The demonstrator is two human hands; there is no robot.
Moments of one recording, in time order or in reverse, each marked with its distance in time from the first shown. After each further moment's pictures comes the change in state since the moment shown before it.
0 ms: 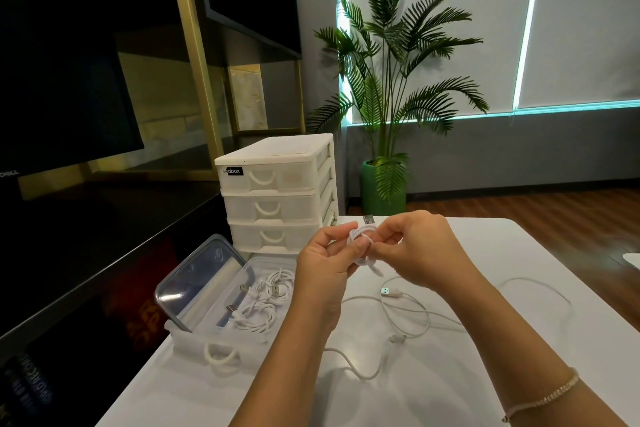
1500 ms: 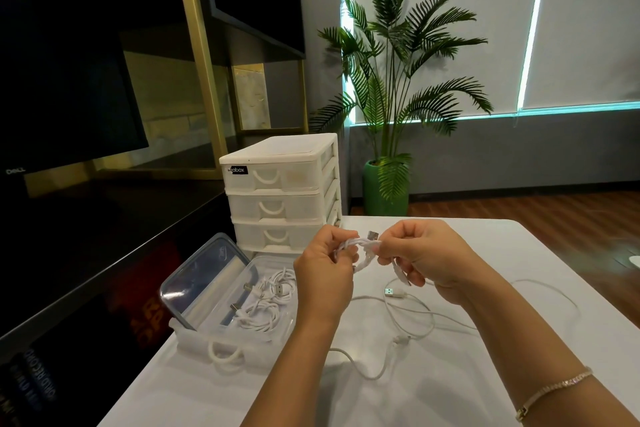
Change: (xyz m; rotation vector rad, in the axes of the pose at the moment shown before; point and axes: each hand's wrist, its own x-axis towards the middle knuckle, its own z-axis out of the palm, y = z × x) left_hand 0.000 -0.011 -0.006 0.556 0.161 0.283; right_hand -0.001 0.008 -0.002 0.591 -0.156 0.193
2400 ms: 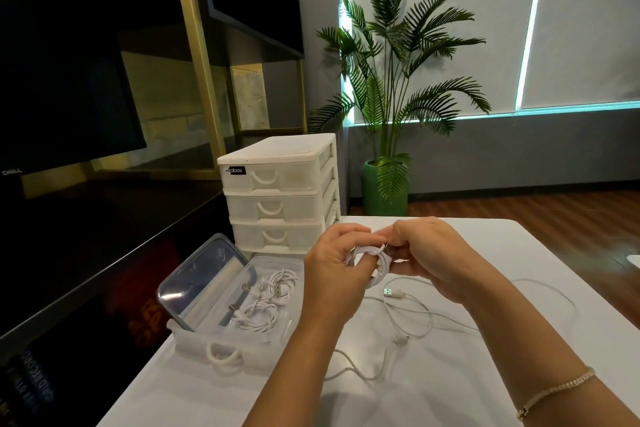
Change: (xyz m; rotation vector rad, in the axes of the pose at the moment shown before) left_hand -0.010 0.017 -0.001 0.069 -0.116 0.188; right_hand -0.004 -0.013 0.001 0.063 -0.039 0.106
